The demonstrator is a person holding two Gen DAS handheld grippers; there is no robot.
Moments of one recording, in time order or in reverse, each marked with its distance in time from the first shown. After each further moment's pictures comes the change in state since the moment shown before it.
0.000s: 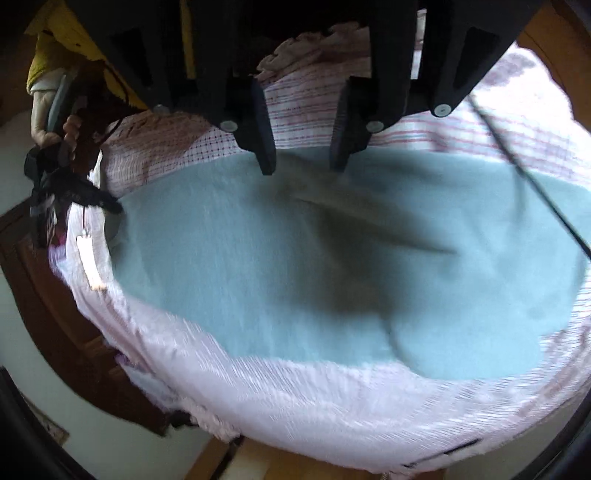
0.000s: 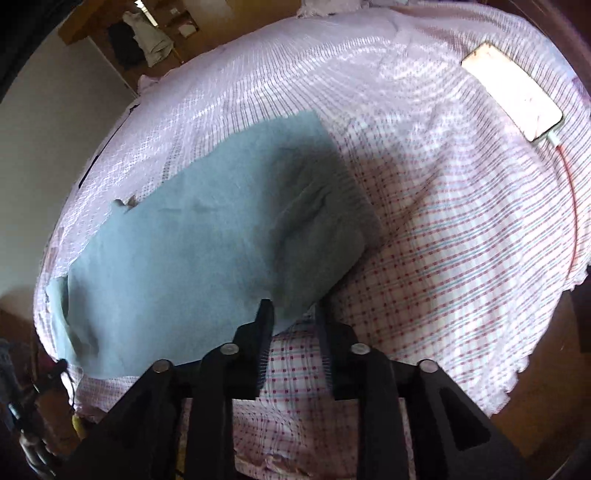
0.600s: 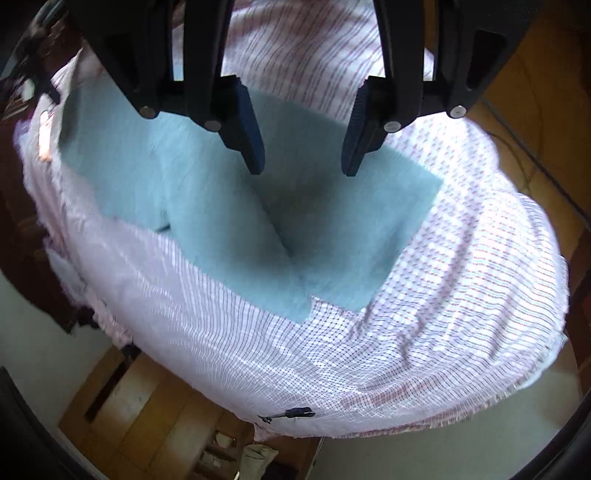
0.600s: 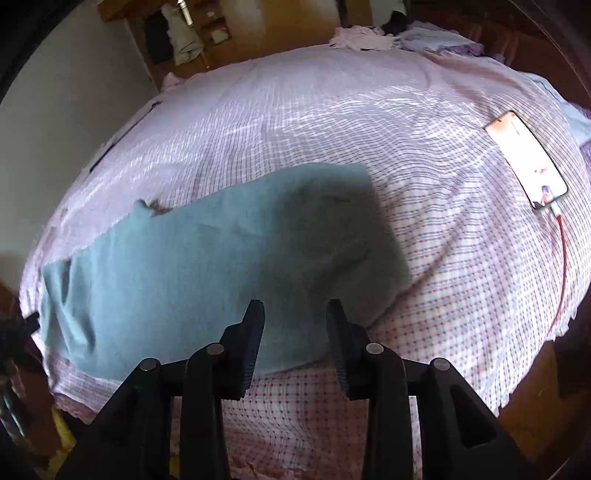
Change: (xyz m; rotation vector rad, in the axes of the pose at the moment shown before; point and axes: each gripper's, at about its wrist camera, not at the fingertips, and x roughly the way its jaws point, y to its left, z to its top) left arm -0.053 0.137 0.018 -0.356 -0.209 0.191; right arm -0.008 0.043 0.010 -0.160 -0.095 -0.050
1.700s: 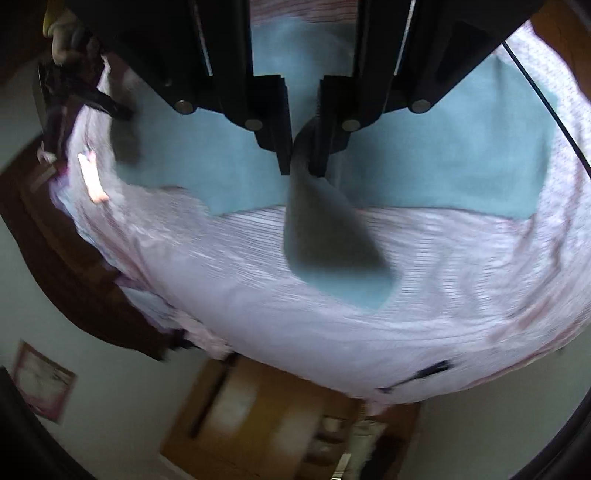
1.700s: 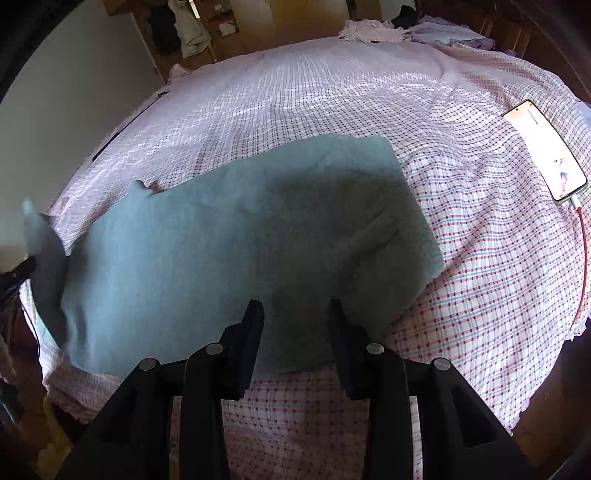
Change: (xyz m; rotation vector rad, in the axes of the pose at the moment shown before) left arm 0.009 -0.133 0.006 0.316 -0.089 -0.269; right arm 0.017 0.002 -0.013 -0.003 0.021 0.016
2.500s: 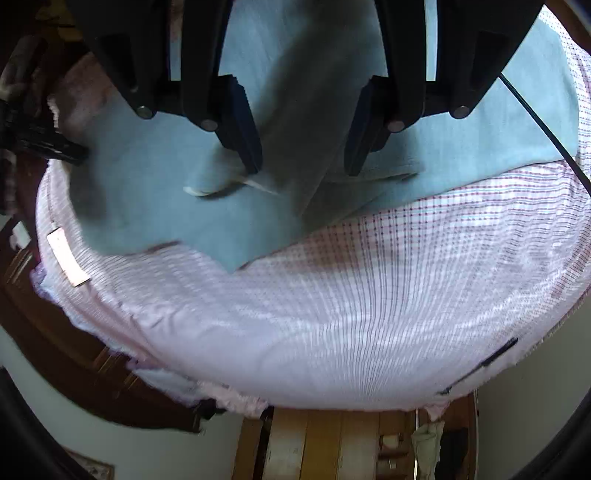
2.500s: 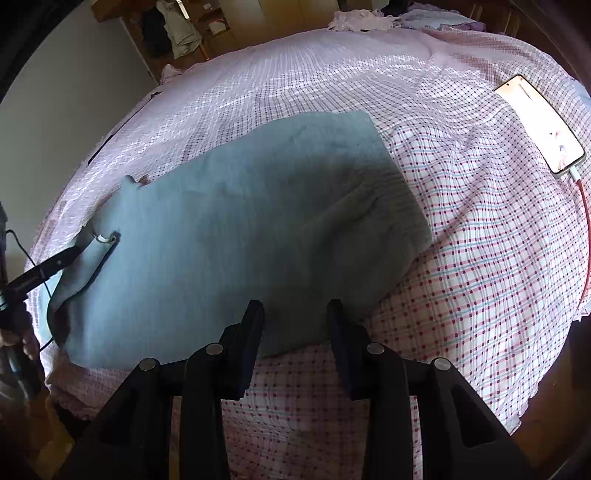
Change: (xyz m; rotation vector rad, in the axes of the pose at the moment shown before) left arm 0.090 -0.053 -0.004 0.262 0.162 0.097; right arm 0.007 -0.015 -0.012 0.049 0.028 0.017
